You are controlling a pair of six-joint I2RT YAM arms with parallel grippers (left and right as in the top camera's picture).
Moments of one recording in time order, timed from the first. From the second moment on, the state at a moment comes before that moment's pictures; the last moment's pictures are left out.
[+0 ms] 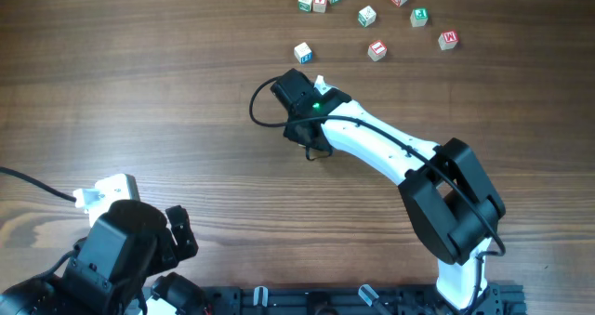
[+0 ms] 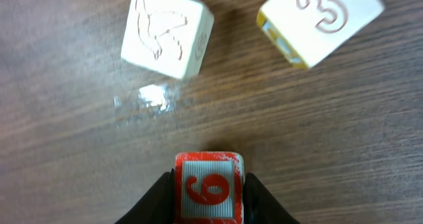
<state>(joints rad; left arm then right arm) -0.55 0.75 1.33 -1.68 -0.33 -0.81 0.70 2.02 1.43 -0.69 0.12 1.00</state>
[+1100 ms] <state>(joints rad) -0.55 0.75 1.33 -1.68 -0.33 -0.81 0.70 2.02 1.42 -0.65 0.19 1.00</state>
